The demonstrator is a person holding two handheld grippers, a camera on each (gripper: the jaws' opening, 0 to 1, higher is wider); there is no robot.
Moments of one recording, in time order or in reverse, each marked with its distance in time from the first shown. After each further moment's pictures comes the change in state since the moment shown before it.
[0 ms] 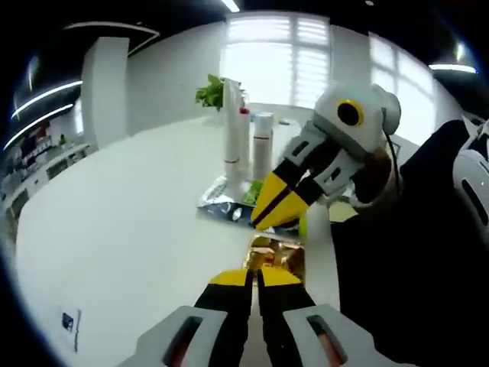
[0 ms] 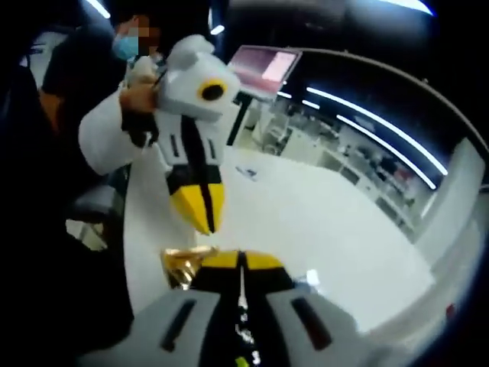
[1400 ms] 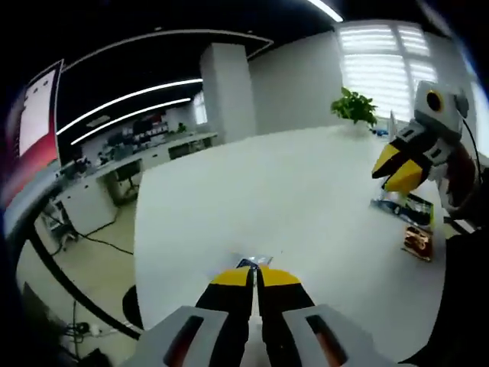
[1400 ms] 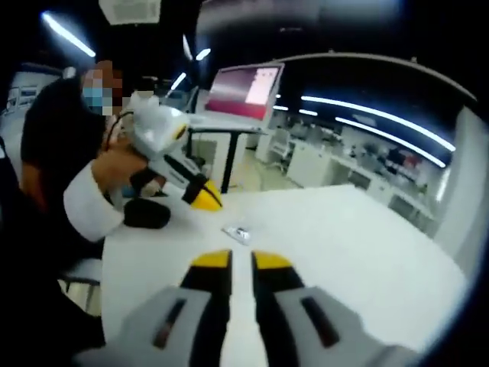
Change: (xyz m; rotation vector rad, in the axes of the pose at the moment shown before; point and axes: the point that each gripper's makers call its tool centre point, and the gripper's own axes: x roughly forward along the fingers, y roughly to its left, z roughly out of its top) left arm -0.128 0.173 -0.040 -0.176 0.026 0.654; right arm 0.078 -0.034 0.087 0.137 -0.100 0.088
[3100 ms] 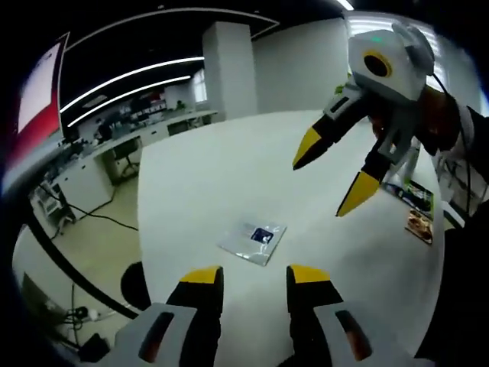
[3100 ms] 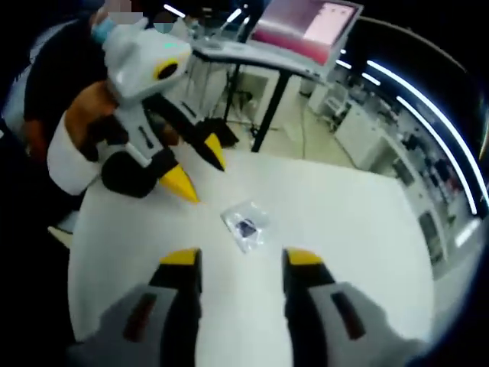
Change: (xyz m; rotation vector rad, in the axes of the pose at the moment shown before) left arm -0.007 0.014 -0.022 -0.051 0.063 -0.061; right arm 0.098 0.010 -0.010 -0.282 0.357 0.306
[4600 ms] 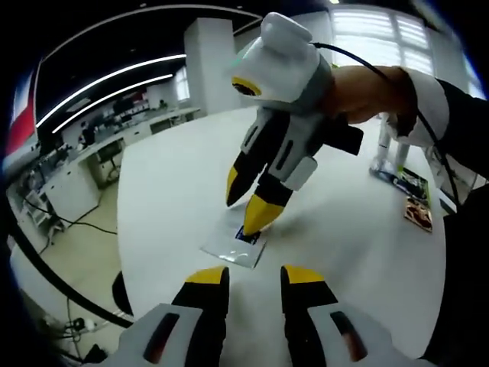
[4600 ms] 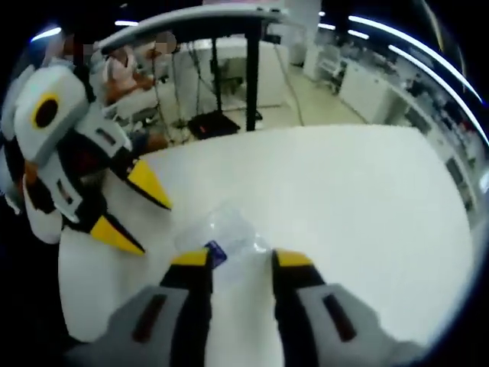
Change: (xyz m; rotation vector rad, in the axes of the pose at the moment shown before) left arm 0.025 -0.009 -0.007 0.048 0.030 -0.071; right arm 0.078 -0.034 -0.016 0.290 0.066 0.104
